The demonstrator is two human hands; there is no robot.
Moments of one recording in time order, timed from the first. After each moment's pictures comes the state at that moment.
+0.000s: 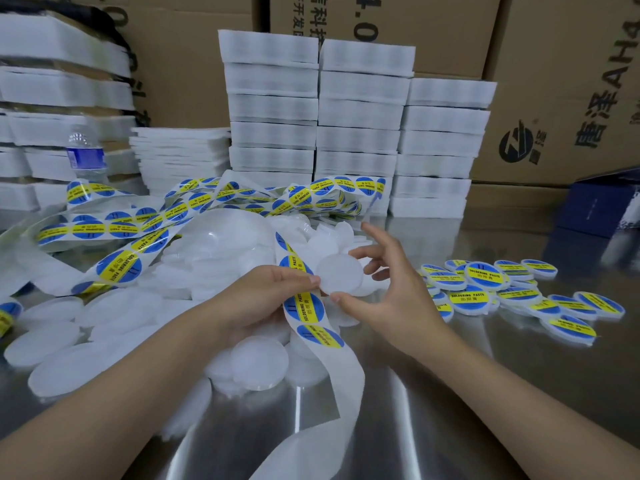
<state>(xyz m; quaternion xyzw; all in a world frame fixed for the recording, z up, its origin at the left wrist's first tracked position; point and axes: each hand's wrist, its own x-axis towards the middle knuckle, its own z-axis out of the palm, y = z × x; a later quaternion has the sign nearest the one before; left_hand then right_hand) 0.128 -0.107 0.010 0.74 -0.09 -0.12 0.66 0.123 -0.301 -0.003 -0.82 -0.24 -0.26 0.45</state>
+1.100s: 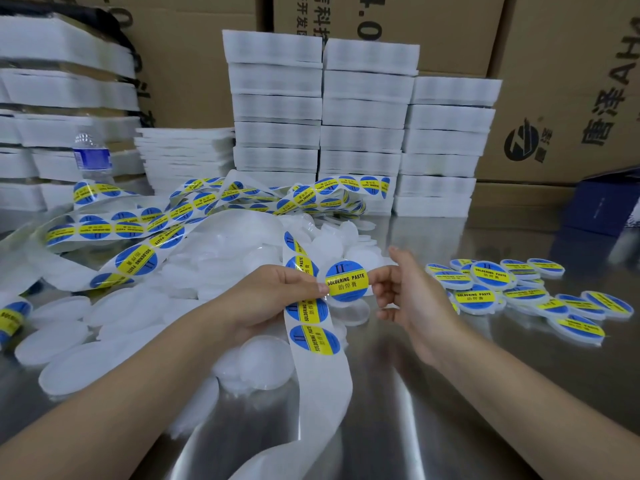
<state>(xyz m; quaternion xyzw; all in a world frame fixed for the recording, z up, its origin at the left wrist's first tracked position) 0.130 -0.104 0.009 0.74 -0.08 -0.12 0.65 0.118 -0.294 0.012 -0.67 0.03 -0.04 0.74</state>
